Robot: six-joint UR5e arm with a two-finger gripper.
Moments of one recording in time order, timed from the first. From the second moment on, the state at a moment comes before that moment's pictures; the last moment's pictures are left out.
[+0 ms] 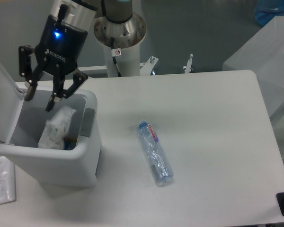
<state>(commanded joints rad) 2.26 -1.59 -1.56 -0.98 0.96 0.40</state>
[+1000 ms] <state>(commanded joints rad) 2.62 -1.98 -1.42 -0.96 1.06 0.46</state>
